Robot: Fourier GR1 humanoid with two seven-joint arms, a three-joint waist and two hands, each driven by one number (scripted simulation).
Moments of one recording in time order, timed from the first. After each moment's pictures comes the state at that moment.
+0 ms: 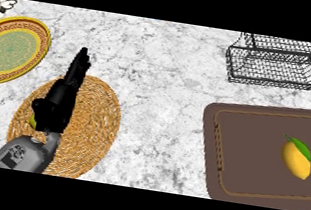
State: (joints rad) left arm -0.23 0.34 -0.39 -1.52 0.18 0.49 0.00; right arm -0.13 -1.02 -0.37 -1.88 0.04 1.01 -0.23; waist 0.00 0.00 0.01
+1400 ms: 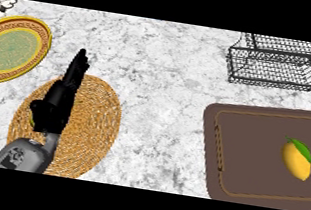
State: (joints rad) left arm -0.19 0.29 -0.32 -1.52 0.12 0.42 0.01; right arm 0.03 -1.15 -0.08 -1.57 0.59 0.32 -0.86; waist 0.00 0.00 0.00
